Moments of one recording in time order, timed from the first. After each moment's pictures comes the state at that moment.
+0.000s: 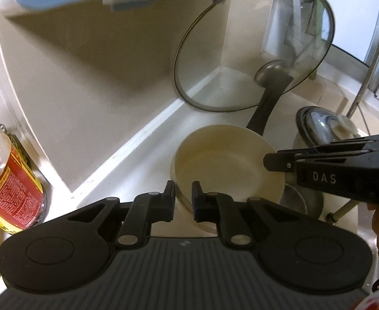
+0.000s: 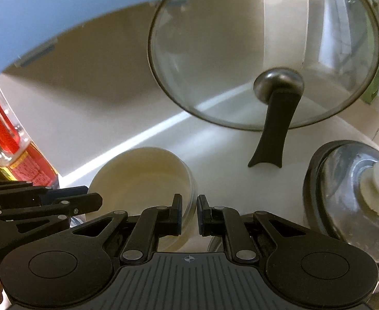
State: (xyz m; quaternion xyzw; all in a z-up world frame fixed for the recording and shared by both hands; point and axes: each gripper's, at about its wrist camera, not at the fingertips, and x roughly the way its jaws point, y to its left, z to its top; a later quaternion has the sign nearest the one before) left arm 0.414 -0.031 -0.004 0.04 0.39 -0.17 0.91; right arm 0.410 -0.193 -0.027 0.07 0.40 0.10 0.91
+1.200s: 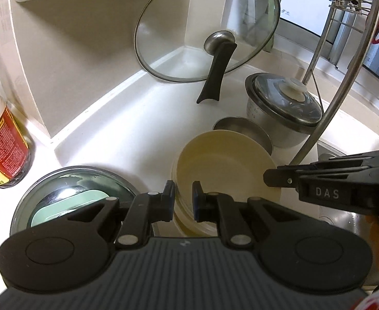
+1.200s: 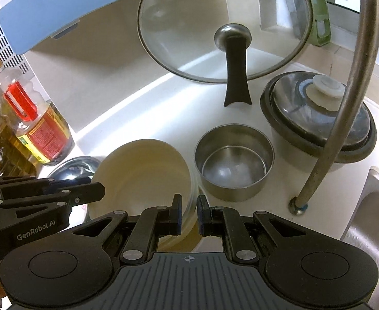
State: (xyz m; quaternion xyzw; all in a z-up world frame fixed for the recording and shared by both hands) left arm 0.325 -0.041 -0.004 0.04 0.41 -0.22 0.89; right arm 0.301 -0.208 -0.031 0.12 0.44 0.06 0.89
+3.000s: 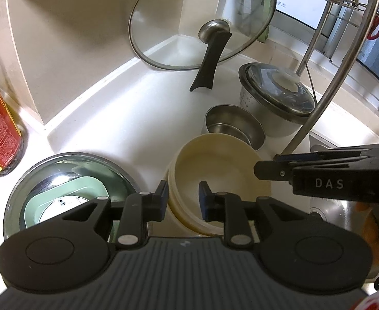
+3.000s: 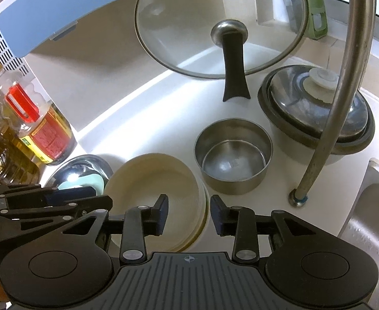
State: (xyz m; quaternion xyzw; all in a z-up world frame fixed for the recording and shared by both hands) left arm 0.322 -0.039 -0.006 0.03 0.43 -0.23 0.87; right arm 0.298 -0.210 -0.027 0.13 0.44 0.06 0.88
